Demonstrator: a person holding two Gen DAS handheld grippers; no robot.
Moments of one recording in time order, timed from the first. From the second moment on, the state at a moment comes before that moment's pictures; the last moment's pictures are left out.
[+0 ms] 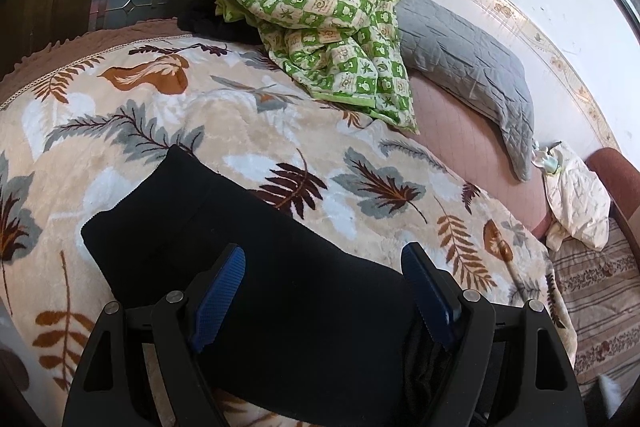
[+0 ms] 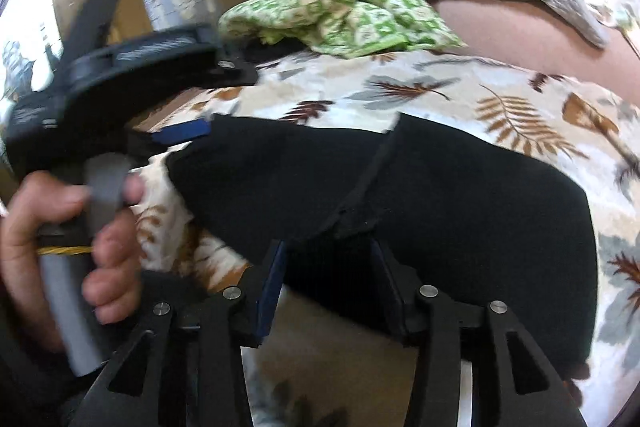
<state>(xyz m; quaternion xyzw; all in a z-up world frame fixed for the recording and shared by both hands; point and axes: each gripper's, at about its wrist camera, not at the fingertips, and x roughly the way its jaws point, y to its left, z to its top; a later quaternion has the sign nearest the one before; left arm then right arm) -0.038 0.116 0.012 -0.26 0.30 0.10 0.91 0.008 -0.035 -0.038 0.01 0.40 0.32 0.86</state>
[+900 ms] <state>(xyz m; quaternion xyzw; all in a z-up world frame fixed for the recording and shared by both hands) -0.038 0.115 0.010 -0.26 0.31 0.11 0.91 0.079 -0.065 -0.007 -0.21 0.43 -0.16 0.86</state>
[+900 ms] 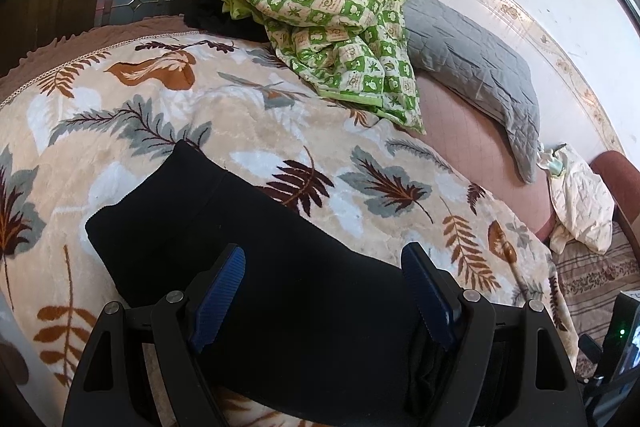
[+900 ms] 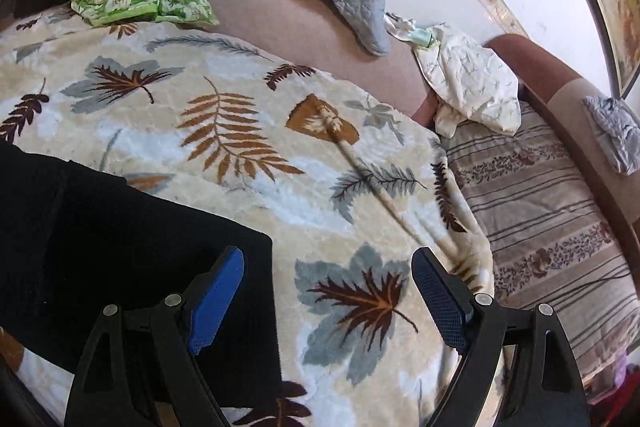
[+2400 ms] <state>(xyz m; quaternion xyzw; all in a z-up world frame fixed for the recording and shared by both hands) 0.033 0.025 -0.052 -0.20 0.44 -0.03 0.88 0.093 -0.163 -0.042 0.09 0.43 0.20 0.88</state>
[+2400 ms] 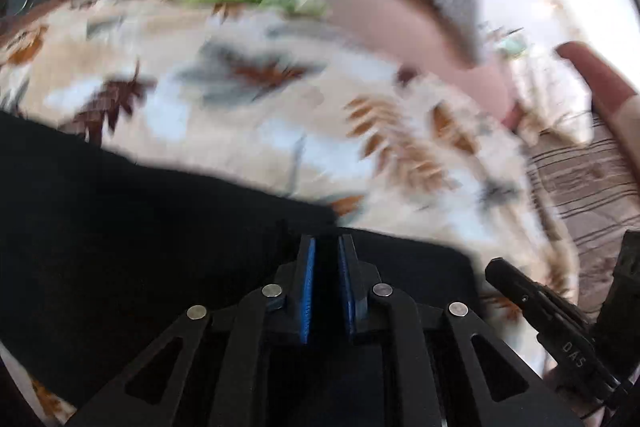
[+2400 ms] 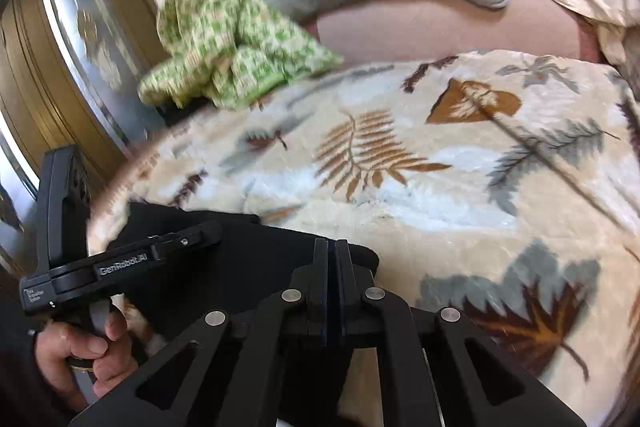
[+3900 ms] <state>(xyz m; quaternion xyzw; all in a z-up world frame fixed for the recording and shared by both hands) -0.104 0.316 -0.090 -0.60 0.24 -0.02 0.76 0.054 -0.195 -0.068 0.11 0.48 0.20 0.85</state>
